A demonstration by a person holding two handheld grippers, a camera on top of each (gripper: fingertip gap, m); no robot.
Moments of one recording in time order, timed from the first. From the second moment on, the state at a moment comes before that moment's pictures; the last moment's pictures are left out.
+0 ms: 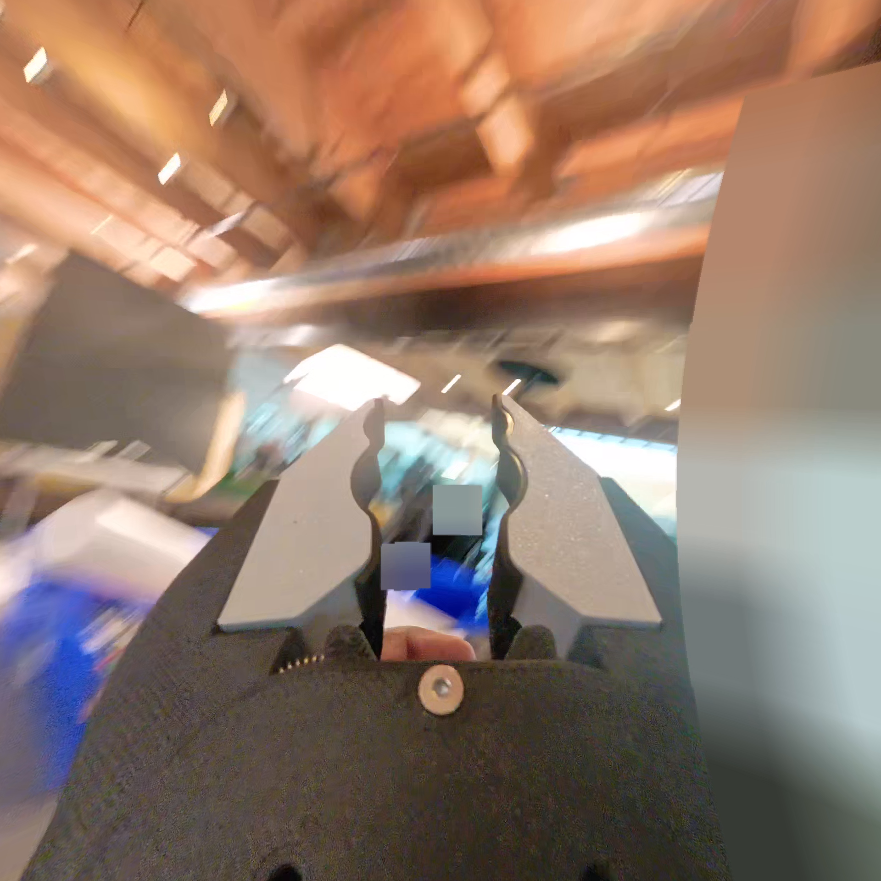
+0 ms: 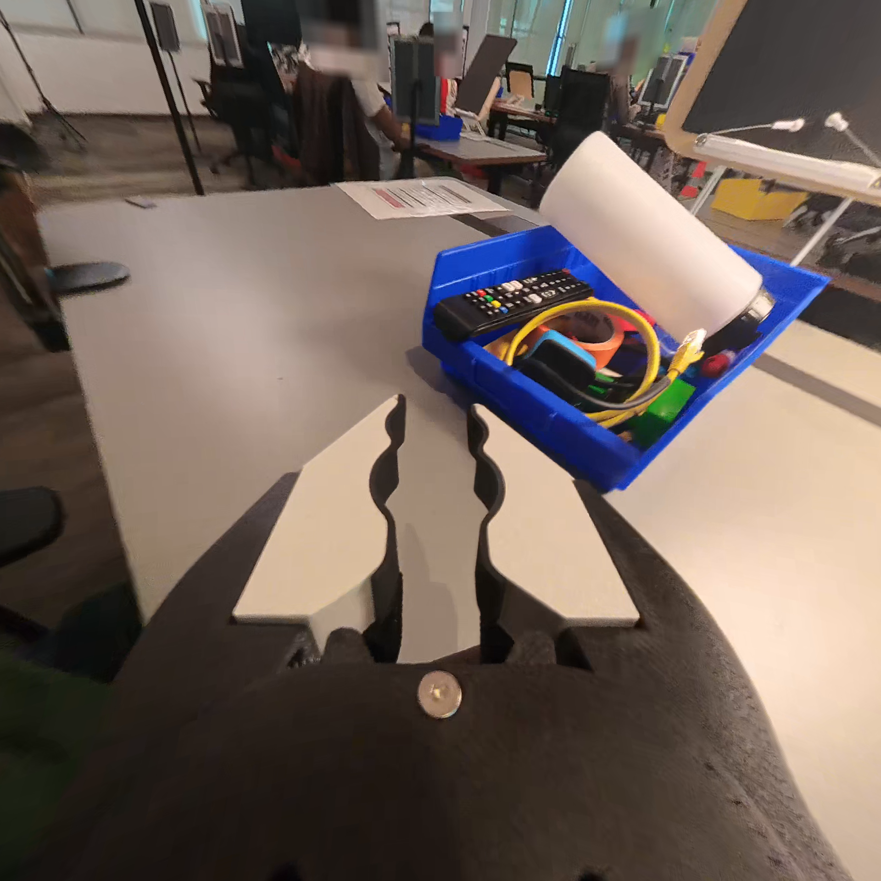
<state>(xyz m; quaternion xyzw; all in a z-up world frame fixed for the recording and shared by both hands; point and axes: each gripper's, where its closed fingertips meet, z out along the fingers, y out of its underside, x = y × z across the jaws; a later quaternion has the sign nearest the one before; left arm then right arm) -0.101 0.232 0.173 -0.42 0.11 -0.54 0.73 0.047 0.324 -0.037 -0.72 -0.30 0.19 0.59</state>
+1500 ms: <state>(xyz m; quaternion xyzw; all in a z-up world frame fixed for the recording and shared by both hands) -0.065 0.377 -0.077 -0.76 0.26 -0.42 0.43 0.133 0.498 -0.008 -0.76 -0.44 -0.13 0.47</state>
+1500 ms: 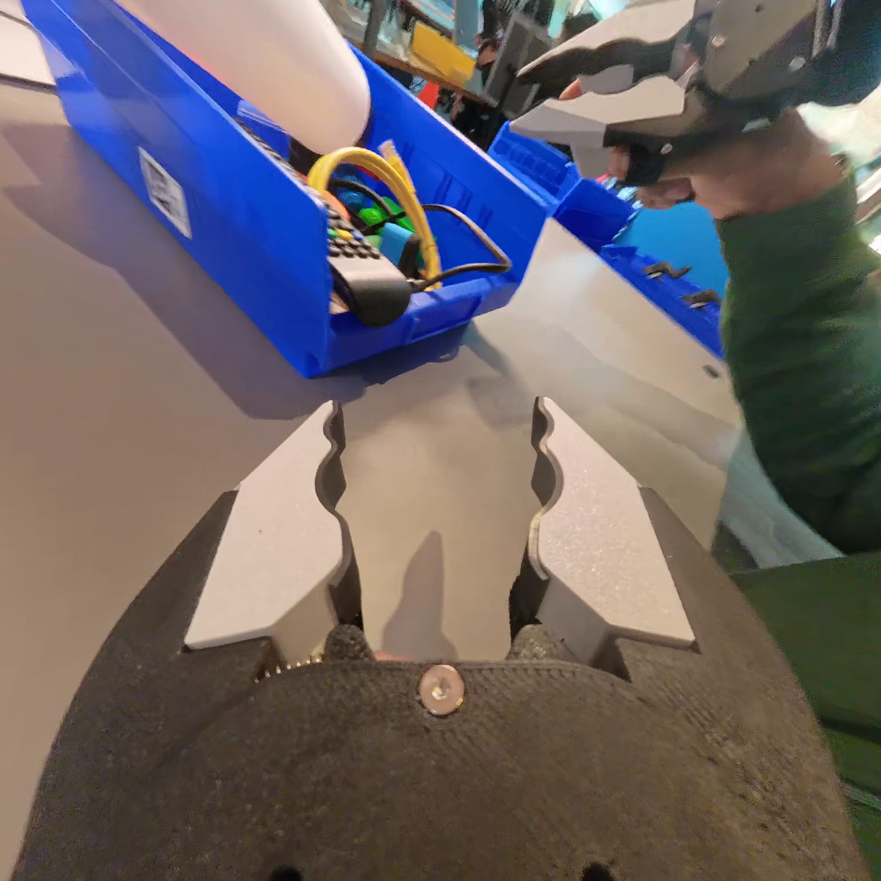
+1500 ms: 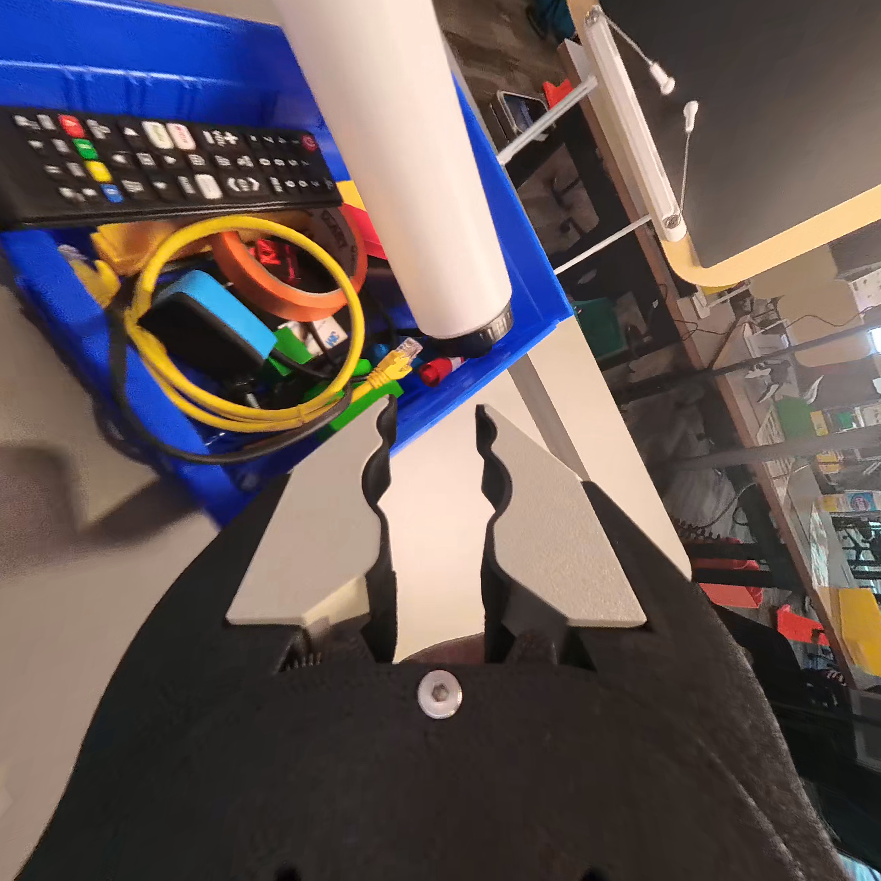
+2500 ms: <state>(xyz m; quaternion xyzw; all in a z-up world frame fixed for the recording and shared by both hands) 0.005 0.605 -0.003 -0.63 0.47 -0.29 0.54 0.209 0.630 -0.101 -0.77 -0.34 0.01 0.54</state>
